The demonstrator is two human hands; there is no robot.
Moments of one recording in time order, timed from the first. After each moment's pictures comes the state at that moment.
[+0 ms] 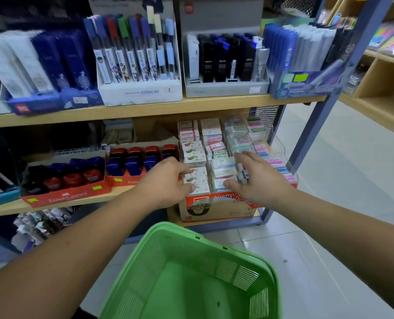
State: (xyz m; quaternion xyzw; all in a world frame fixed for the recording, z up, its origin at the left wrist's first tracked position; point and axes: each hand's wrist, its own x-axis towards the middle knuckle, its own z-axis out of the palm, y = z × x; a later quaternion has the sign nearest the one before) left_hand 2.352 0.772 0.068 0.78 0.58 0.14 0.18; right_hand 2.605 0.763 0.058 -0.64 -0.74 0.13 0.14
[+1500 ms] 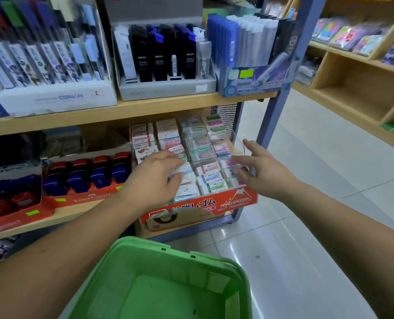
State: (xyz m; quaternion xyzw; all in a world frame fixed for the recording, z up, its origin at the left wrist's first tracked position) left_hand 2.421 0.815 0.052 0.86 0.45 0.22 0.11; right_hand 2.711 0.777 0.052 -0.70 -0.69 0.14 0.12
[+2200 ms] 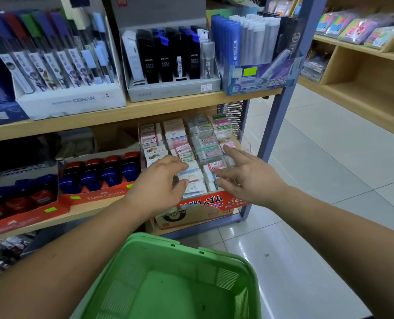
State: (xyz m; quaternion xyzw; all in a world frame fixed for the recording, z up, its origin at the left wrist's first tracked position) left_hand 2.413 0.797 0.053 0.85 0.47 0.19 0.13; right_hand 2.673 0.769 0.050 -0.60 -0.80 0.06 0.07
